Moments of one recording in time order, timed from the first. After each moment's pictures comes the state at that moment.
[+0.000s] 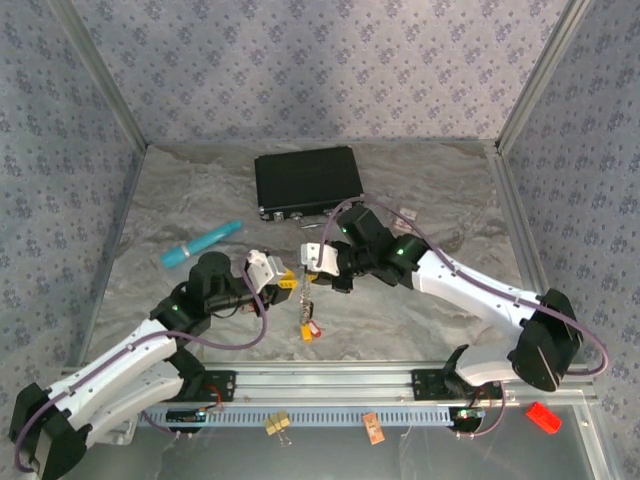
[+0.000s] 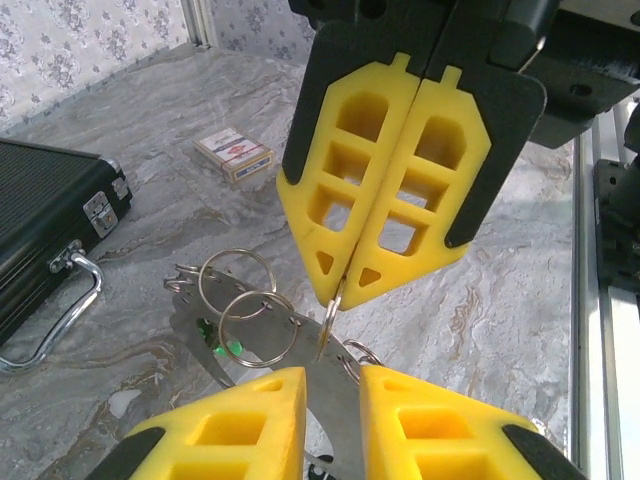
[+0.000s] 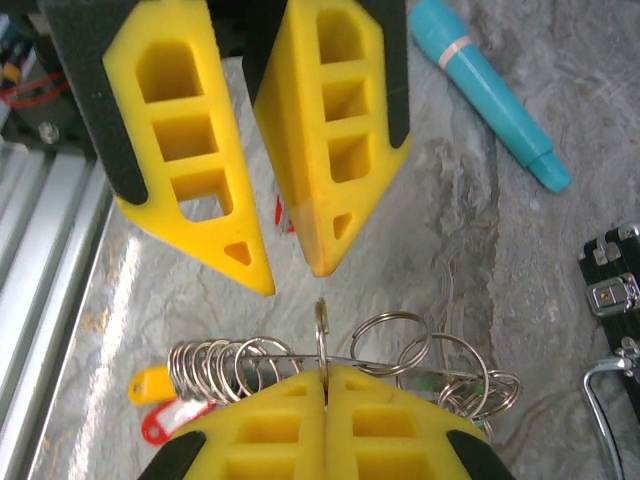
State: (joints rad) left arm -0.72 0.75 0.47 -0.07 0.43 0.16; right arm 0.85 1.35 1.08 -0.50 -0.43 -0.70
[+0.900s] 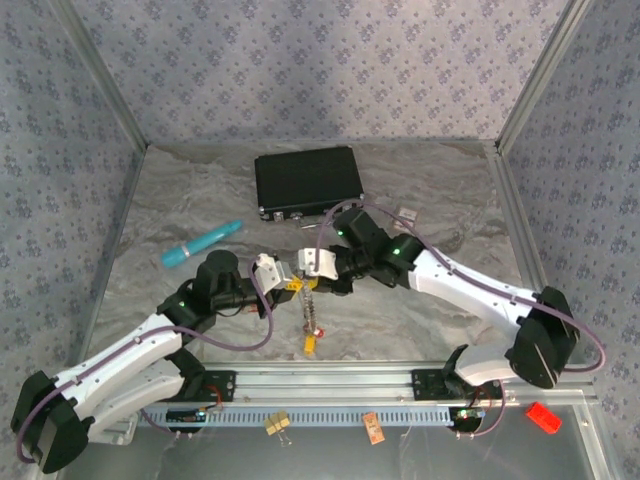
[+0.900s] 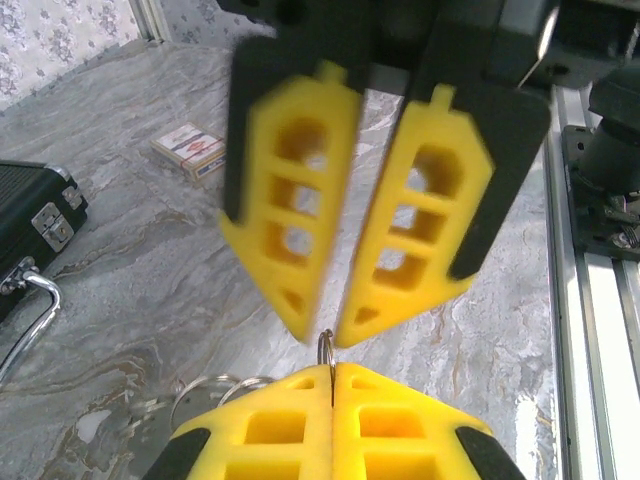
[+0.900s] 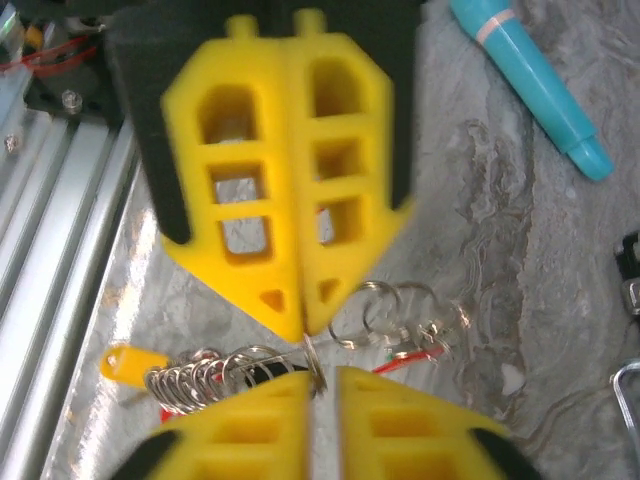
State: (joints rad) left arm -0.73 0.81 0.47 -0.05 0.49 0.22; right arm 0.84 1.35 1.06 -0.51 -0.47 -0.69
